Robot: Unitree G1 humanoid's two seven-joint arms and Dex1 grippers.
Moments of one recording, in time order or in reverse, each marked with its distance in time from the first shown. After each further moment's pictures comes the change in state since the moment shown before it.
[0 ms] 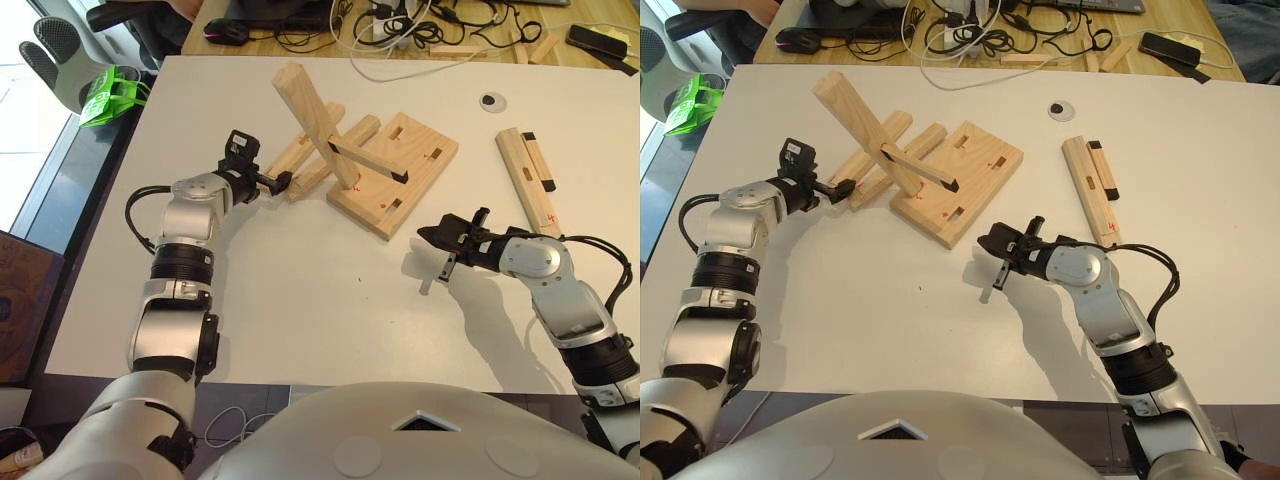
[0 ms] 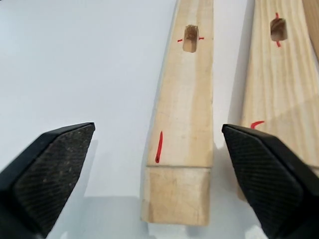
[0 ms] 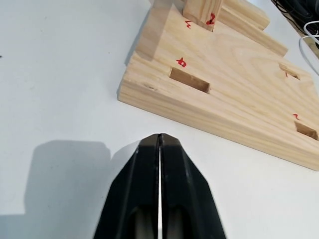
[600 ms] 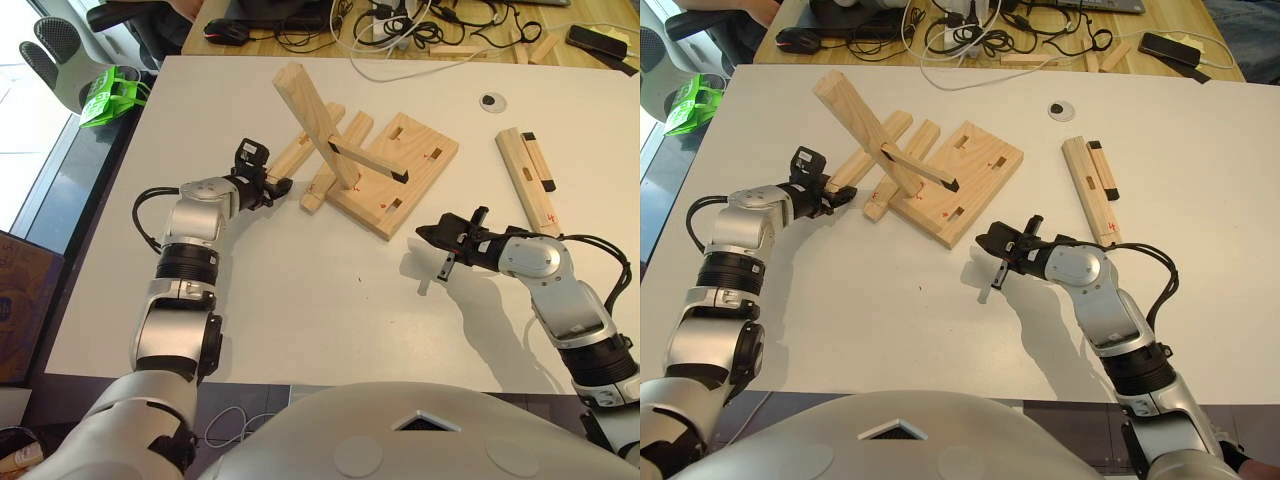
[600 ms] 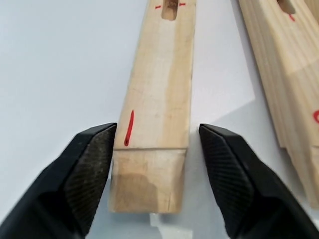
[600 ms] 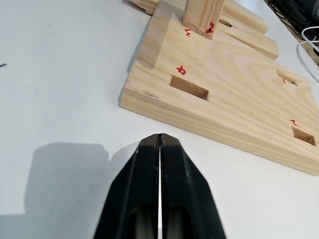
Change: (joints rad) left arm 0.001 -0.016 -0.010 -0.040 -0.005 0.070 -0.033; right arm -0.001 0.006 0.000 -0.003 0.001 0.002 0.000
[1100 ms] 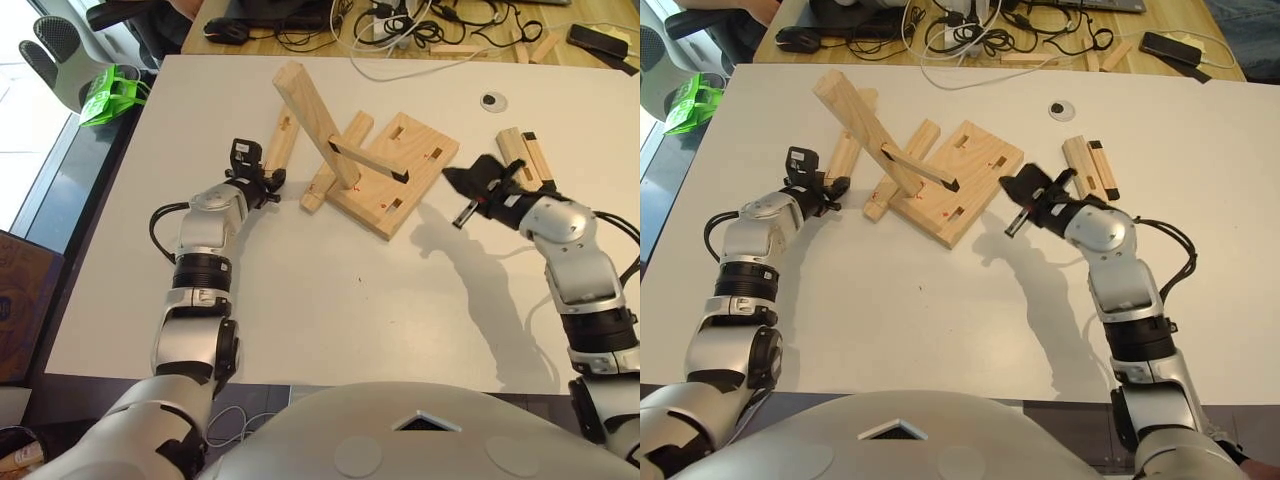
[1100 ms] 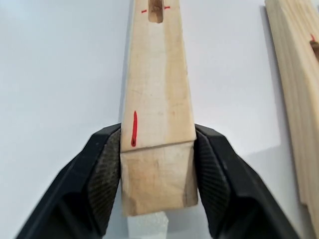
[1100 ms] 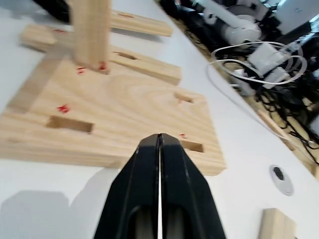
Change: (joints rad) left arm 0.069 -0.130 0.159 -0.088 -0.073 -0.083 0.221; right arm -0.198 0.102 -0.251 0.241 0.089 -0.106 -0.216
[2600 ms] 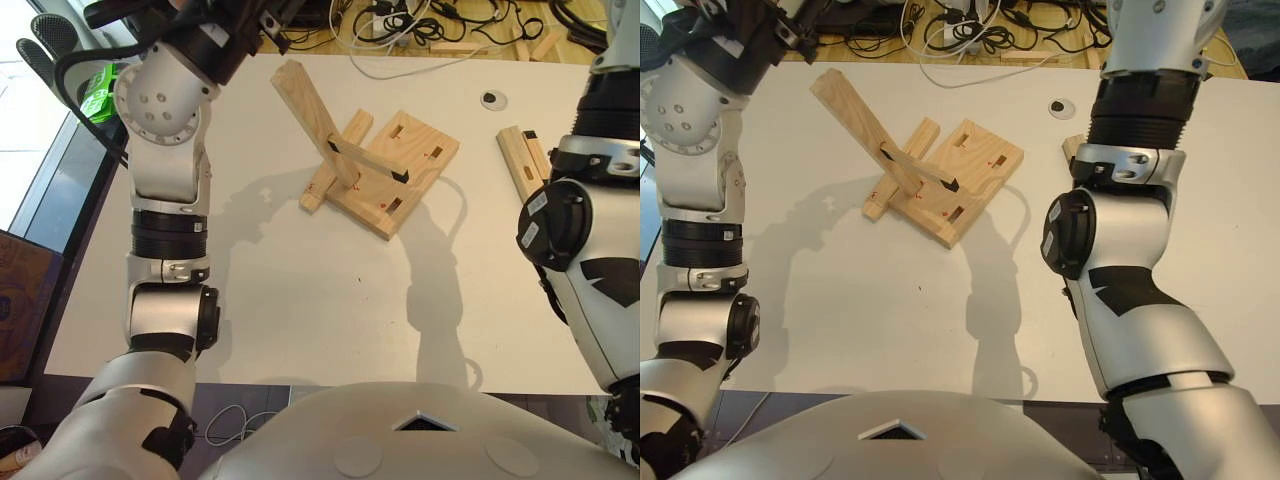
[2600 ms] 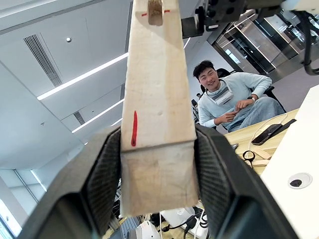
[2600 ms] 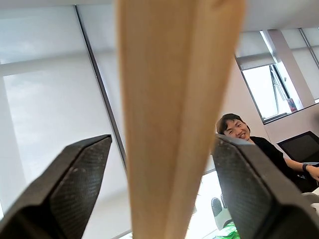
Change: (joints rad) left arm -0.199 0.143 -0.127 -0.382 0.057 -0.710 -0.210; right arm -0.975 0.305 -0.405 0.418 0.894 0.418 -0.013
